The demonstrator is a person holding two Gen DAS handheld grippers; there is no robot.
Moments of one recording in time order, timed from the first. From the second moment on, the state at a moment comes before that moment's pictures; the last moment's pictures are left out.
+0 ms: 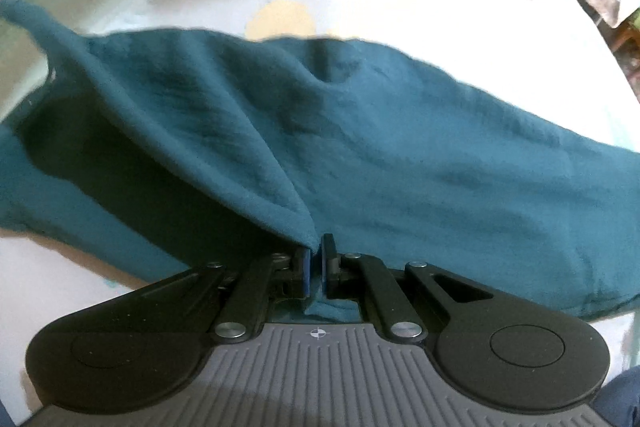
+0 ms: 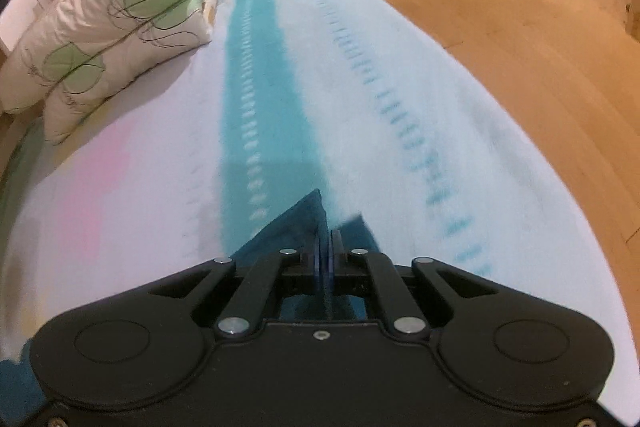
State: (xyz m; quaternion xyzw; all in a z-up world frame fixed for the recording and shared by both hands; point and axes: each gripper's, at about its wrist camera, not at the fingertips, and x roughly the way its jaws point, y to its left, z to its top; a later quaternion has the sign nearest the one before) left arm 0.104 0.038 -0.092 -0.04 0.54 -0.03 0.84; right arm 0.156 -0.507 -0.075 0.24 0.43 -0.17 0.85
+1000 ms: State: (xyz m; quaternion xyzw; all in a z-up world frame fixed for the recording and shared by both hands) left arm 0.105 0.023 -0.111 0.02 0.56 -0.02 0.83; right arm 0.058 -0.475 -0.100 0.28 0.47 -0.12 0.83
